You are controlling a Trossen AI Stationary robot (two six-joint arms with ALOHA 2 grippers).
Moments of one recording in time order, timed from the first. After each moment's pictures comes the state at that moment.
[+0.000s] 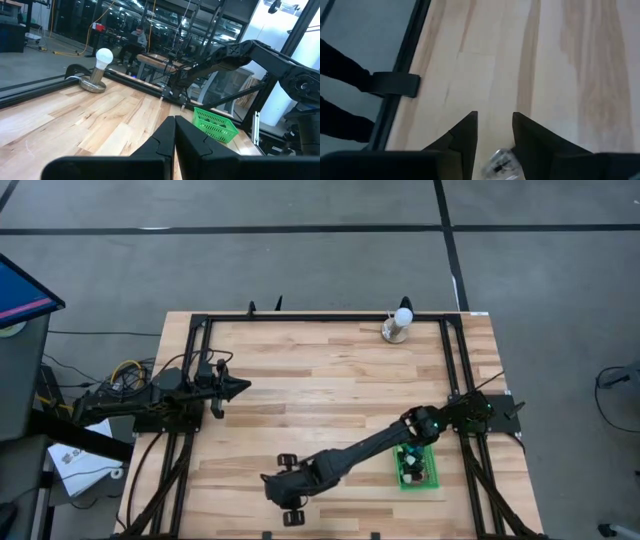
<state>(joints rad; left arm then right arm) 0.12 0.00 0.01 0.05 -0.06 -0.35 0.42 2.57 2.33 -0.65 0.05 0.27</state>
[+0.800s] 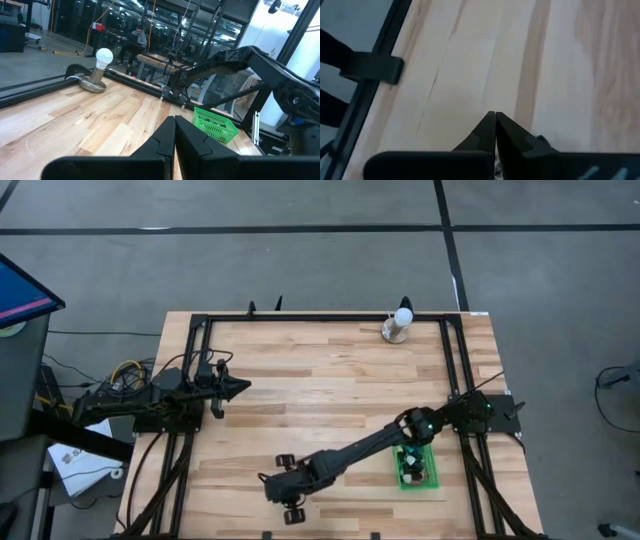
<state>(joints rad) 0.12 0.00 0.01 0.05 -0.06 -0.35 0.41 2.63 2.33 -0.62 0.02 0.20</state>
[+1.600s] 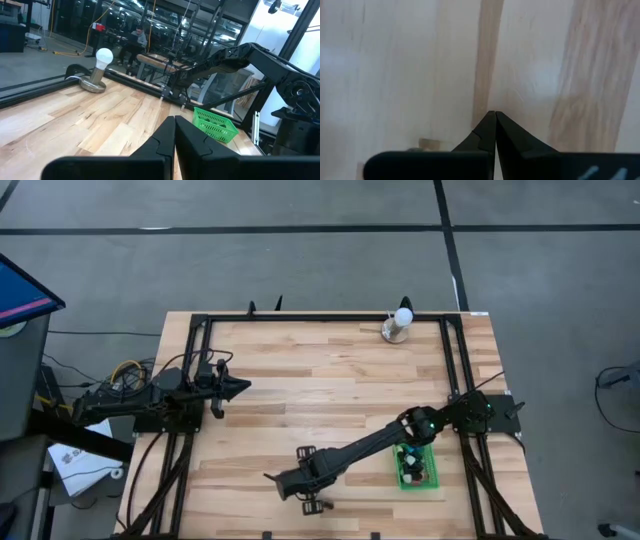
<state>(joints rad) 0.12 0.00 0.01 0.05 -0.06 -0.35 0.41 2.61 2.34 -1.03 0.03 0.25</state>
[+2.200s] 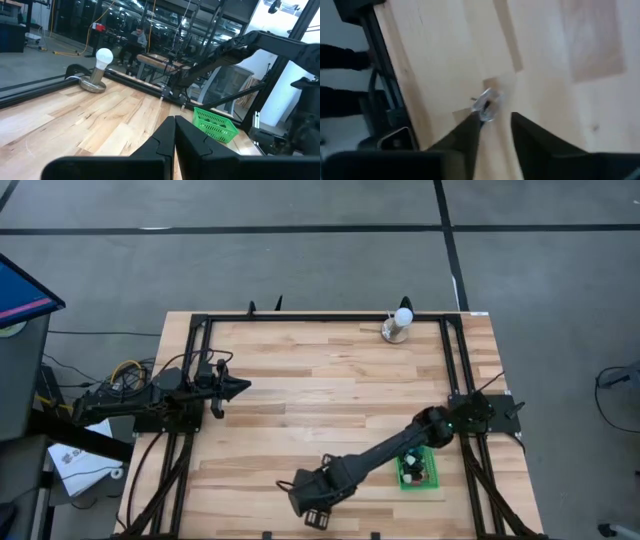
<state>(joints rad) 0.12 0.00 0.01 0.05 -0.06 -0.35 0.49 2.47 2.35 -1.18 0.01 0.76</state>
